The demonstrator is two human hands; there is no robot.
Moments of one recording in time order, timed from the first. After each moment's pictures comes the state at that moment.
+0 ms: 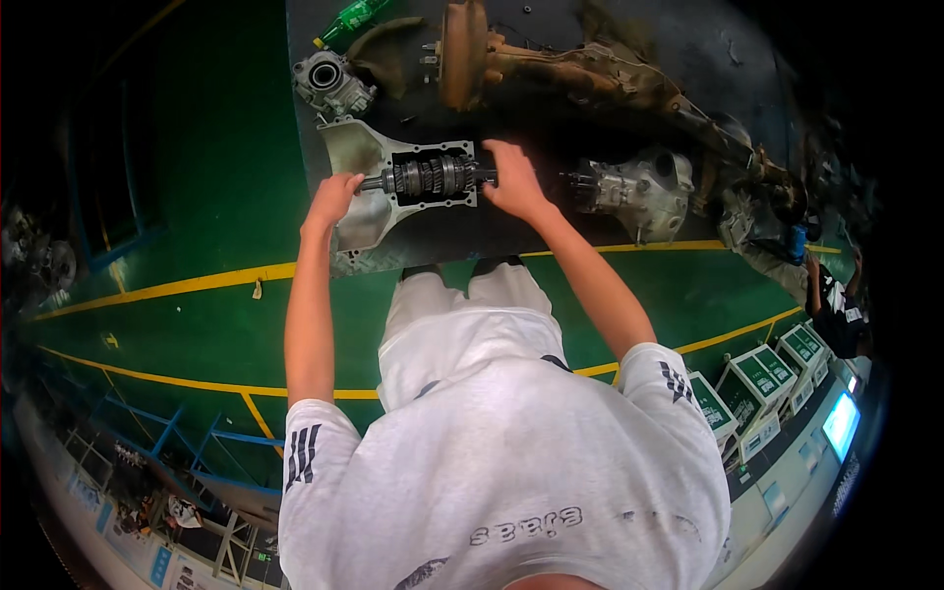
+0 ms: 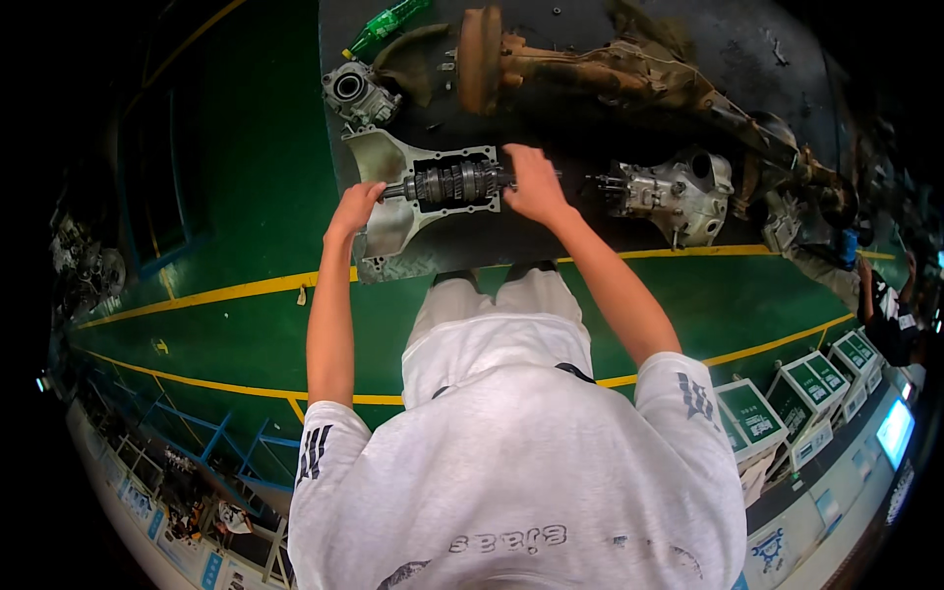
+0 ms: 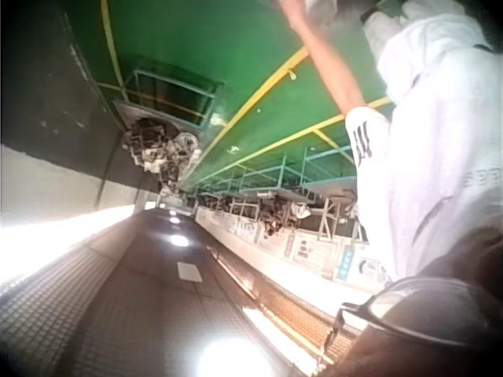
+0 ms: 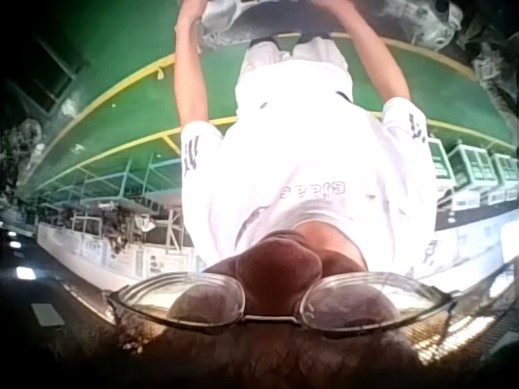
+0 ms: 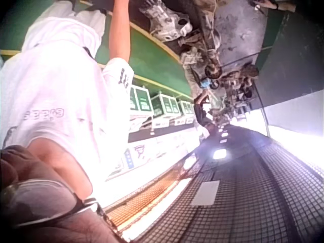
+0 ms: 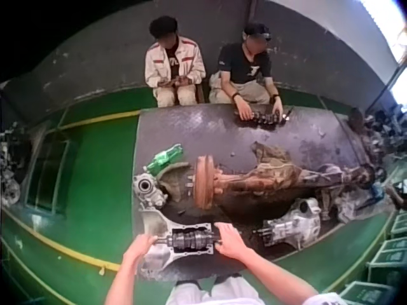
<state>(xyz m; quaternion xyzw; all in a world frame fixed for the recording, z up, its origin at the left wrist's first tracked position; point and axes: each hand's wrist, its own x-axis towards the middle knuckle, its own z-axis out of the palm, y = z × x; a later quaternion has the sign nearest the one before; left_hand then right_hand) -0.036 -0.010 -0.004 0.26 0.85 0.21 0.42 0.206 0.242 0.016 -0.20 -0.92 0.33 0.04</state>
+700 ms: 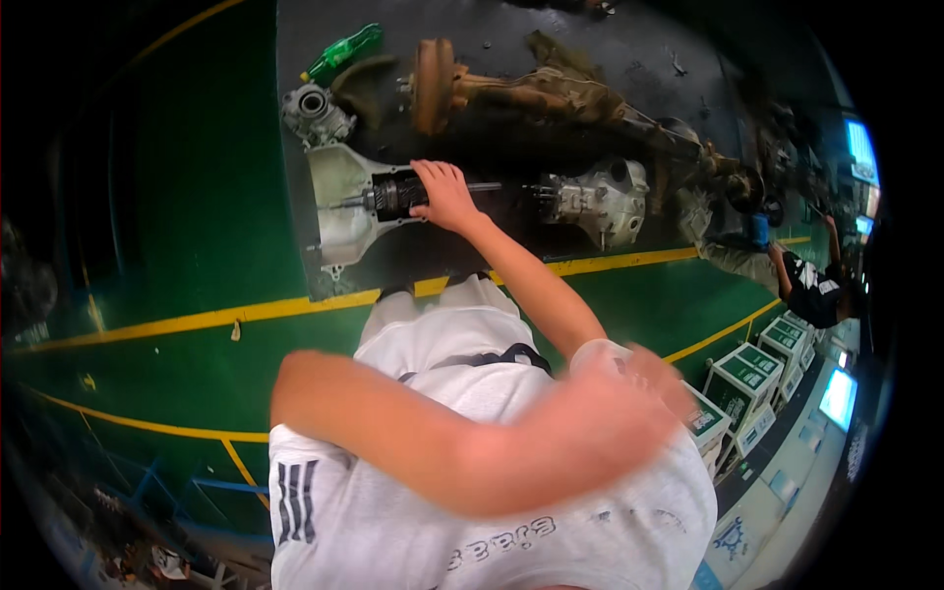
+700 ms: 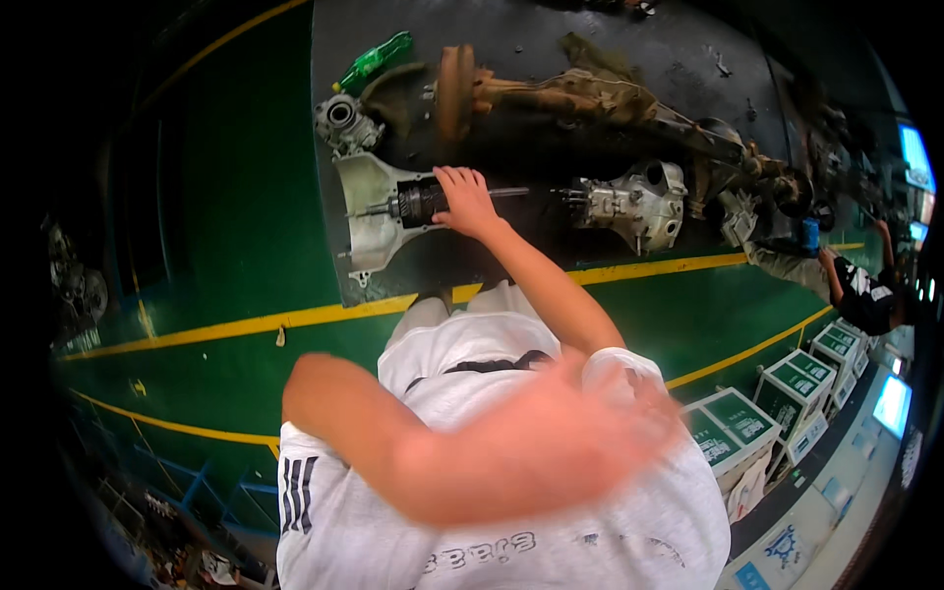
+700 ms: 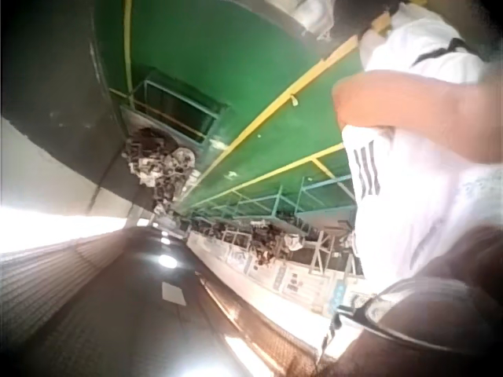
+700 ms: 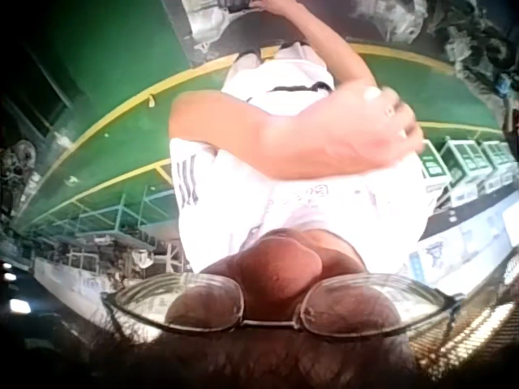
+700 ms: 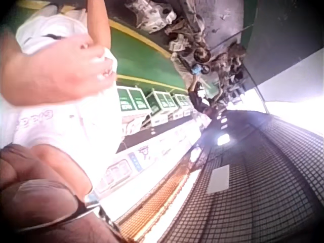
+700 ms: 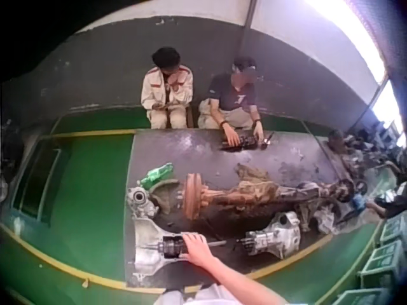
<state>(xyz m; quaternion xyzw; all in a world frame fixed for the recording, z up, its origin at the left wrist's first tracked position) 0.195 0.056 0.410 0.77 0.50 0.29 0.26 0.166 0.189 0.037 -0.15 -0.95 0.25 0.05</state>
